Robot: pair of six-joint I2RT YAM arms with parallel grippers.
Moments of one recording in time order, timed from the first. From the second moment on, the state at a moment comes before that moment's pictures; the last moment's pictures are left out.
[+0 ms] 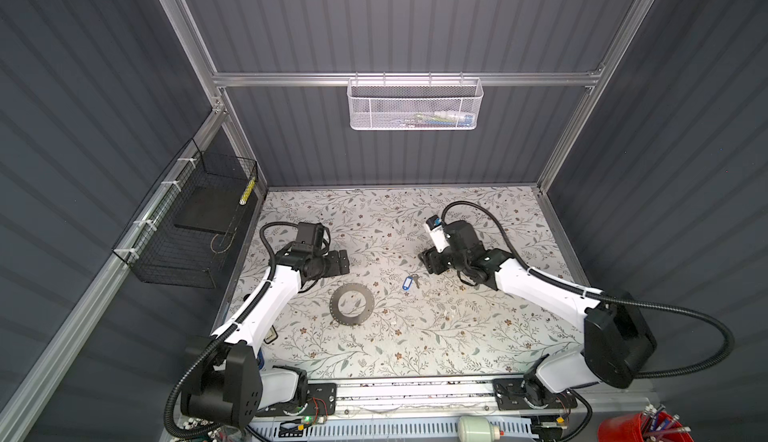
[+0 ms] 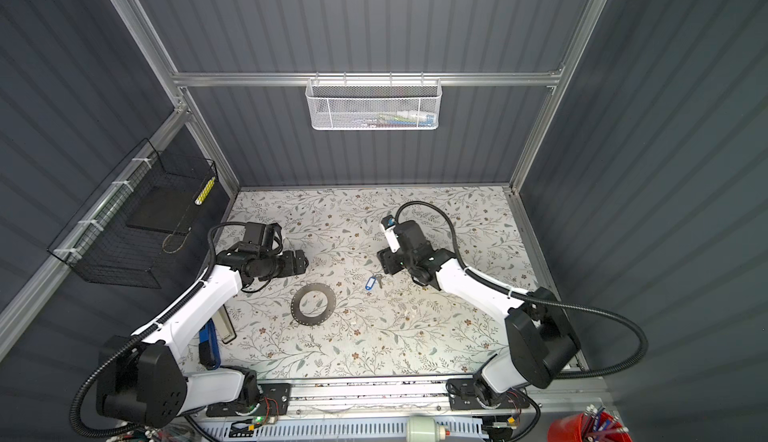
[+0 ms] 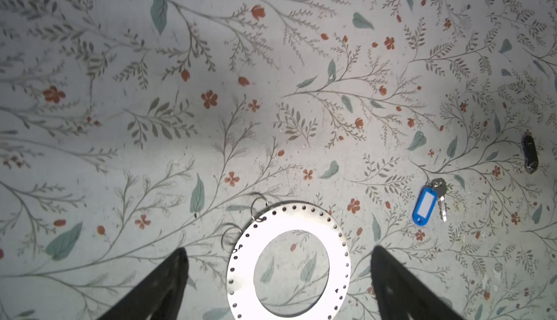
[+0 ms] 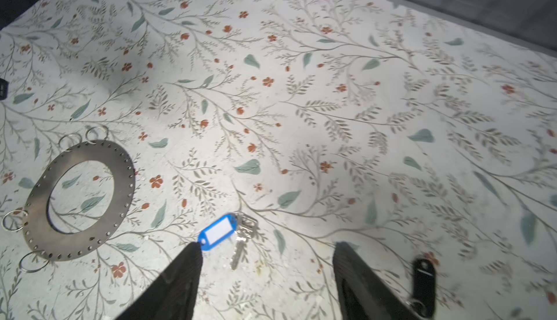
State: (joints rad) left arm -0.23 1.29 0.92 -0.67 0.09 -0.35; right arm 0.68 1.53 1.02 -0.22 0.01 0.06
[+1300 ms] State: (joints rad) left arm -0.24 1.46 0.78 -0.67 0.25 -0.46; right arm 0.75 1.64 0.99 -0.23 0.02 0.06
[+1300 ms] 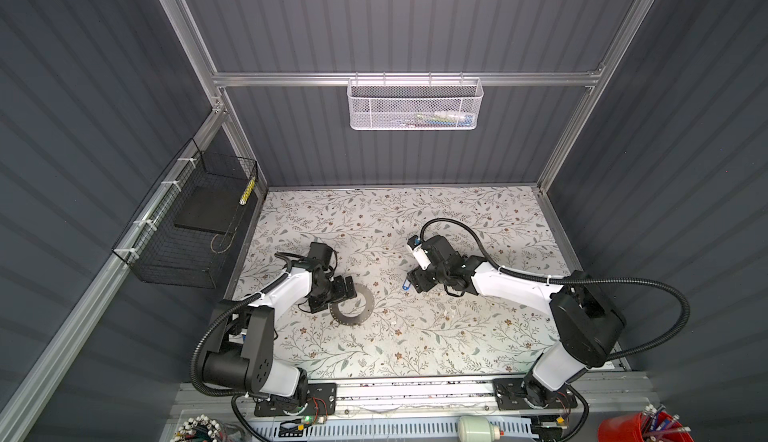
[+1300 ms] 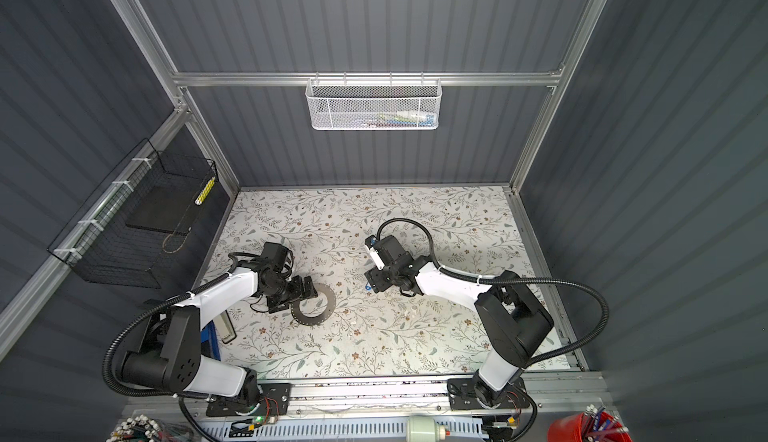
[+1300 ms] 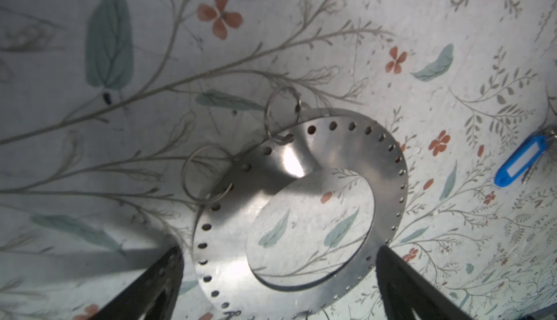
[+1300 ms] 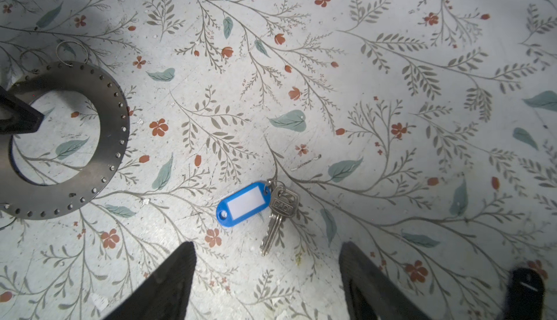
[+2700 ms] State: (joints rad) left arm -0.40 1.46 1.02 -0.70 0.17 -0.45; right arm 0.68 1.49 0.79 -0.12 -0.39 -0.39
